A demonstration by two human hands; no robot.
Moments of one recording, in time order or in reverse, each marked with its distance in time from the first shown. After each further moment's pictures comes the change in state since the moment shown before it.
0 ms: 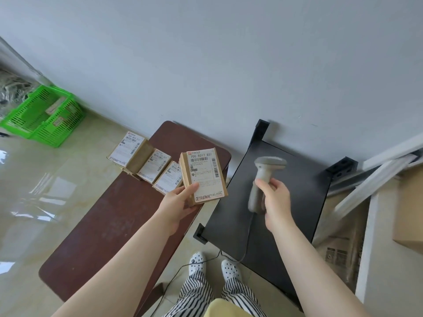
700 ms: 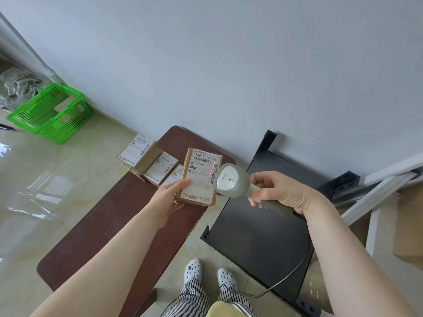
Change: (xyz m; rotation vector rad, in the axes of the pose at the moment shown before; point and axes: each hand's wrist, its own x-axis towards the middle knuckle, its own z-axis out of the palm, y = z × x) left_hand 0.001 0.020 -0.042 -0.001 -0.006 0.051; right_hand -0.018 -0.090 0.000 -0.645 -1.028 -0.167
